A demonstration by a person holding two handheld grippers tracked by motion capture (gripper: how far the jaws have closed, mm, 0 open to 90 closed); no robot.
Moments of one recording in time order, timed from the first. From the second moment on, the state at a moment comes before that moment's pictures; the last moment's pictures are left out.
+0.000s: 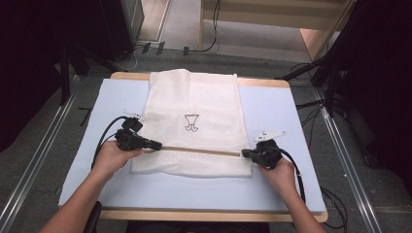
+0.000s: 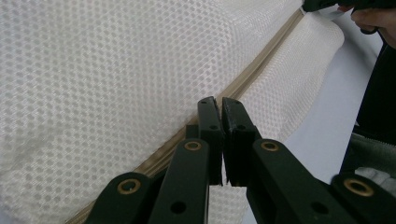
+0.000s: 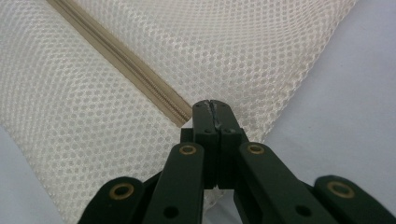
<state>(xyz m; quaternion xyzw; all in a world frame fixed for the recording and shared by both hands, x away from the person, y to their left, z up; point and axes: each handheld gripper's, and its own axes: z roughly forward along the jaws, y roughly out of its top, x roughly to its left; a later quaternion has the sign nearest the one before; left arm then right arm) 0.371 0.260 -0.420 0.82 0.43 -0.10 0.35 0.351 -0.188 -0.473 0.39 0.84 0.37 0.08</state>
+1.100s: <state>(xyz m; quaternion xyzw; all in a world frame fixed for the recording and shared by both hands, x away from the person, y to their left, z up) 0.358 0.320 -0.417 0.79 0.48 -0.08 0.37 0.352 -0.191 -0.475 0.37 0.84 0.38 0.08</state>
